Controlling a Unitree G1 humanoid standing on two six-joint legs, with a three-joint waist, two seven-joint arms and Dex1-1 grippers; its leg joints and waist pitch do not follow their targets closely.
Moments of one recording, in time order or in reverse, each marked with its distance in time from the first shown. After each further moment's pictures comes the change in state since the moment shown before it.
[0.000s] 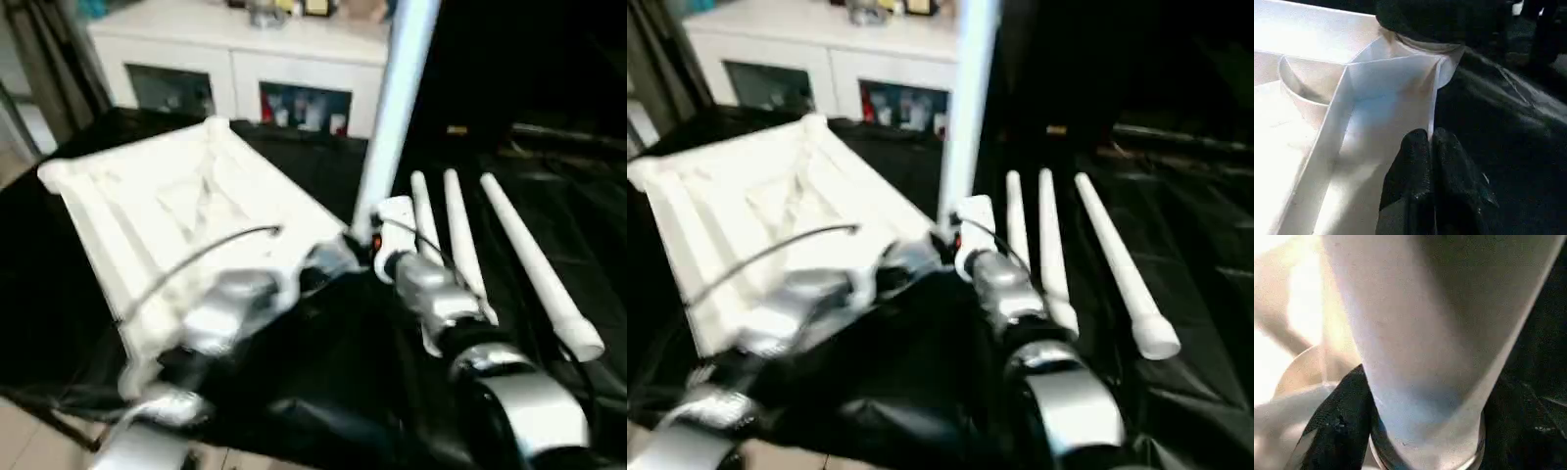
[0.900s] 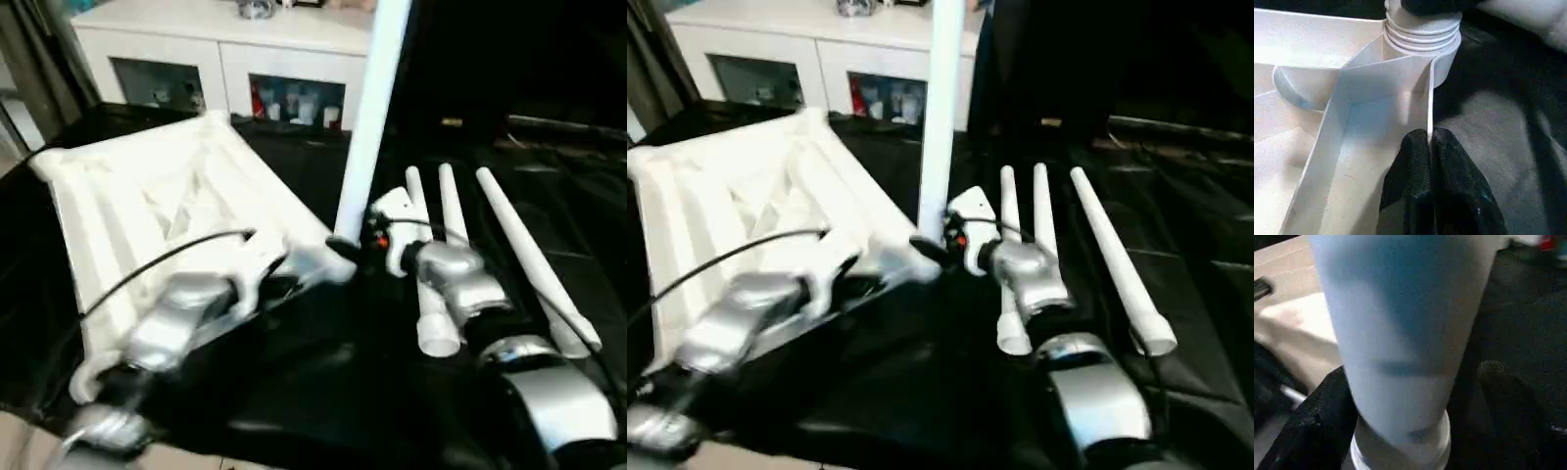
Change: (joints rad) left arm 0.186 0.275 -0.015 -0.244 -0.062 -0.093 -0.370; right arm 0.032 -0.188 0.146 -0.092 -0.031 -0.088 0.740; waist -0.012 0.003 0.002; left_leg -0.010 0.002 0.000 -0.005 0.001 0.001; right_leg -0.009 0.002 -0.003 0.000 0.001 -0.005
